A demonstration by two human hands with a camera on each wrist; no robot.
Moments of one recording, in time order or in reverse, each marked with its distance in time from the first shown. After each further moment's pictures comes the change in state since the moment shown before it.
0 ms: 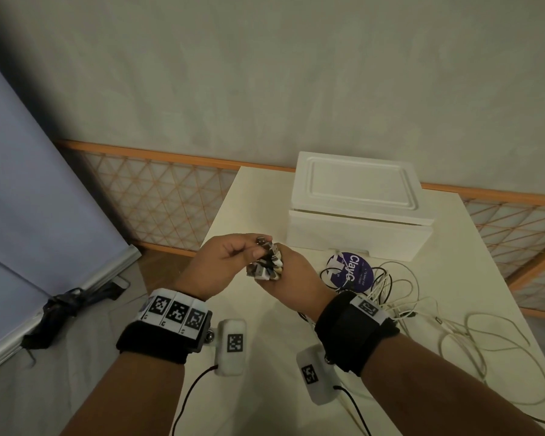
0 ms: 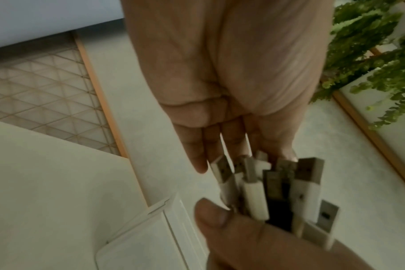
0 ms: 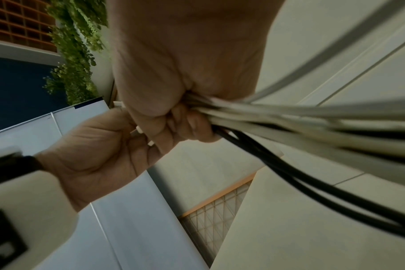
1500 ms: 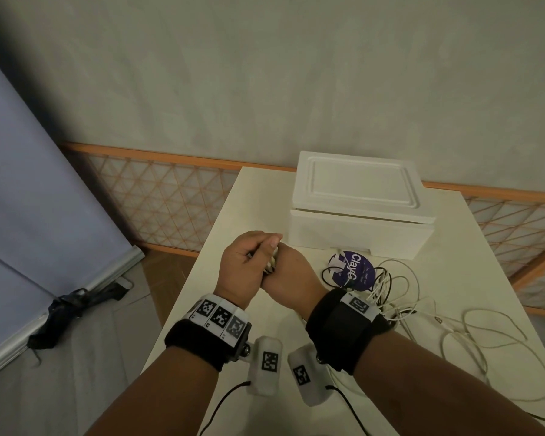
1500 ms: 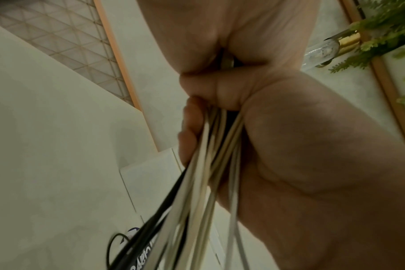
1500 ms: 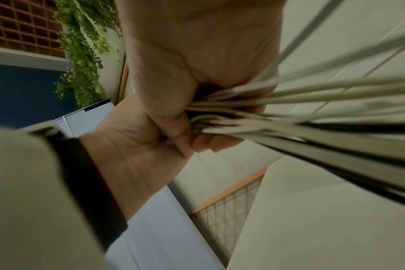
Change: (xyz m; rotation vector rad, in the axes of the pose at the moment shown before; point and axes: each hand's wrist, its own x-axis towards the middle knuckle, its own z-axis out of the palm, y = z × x) left_hand 0.005 -0.010 0.054 -0.129 0.409 0.121; right_hand 0.002 -0.014 0.006 -0.092 0.018 -0.046
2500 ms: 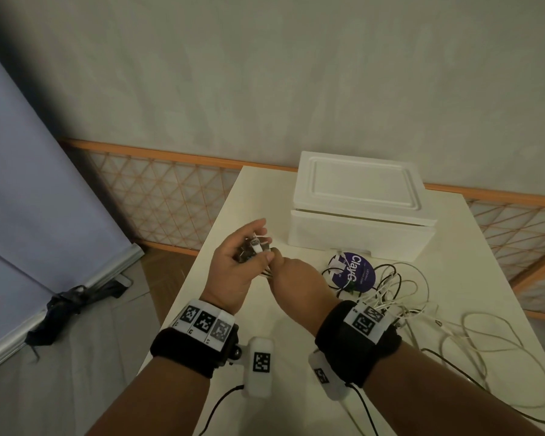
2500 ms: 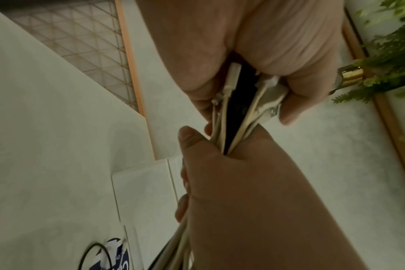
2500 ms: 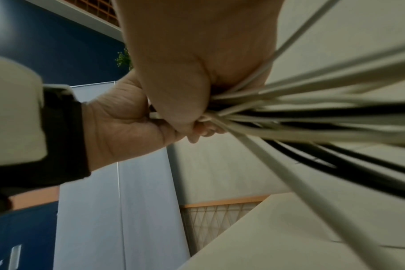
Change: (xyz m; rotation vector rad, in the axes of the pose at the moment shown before) left_hand -0.004 -0.004 -0.016 -0.320 -0.092 -0.068; right_hand -0.017 0.016 -0.004 -0.555 -0.034 -0.177
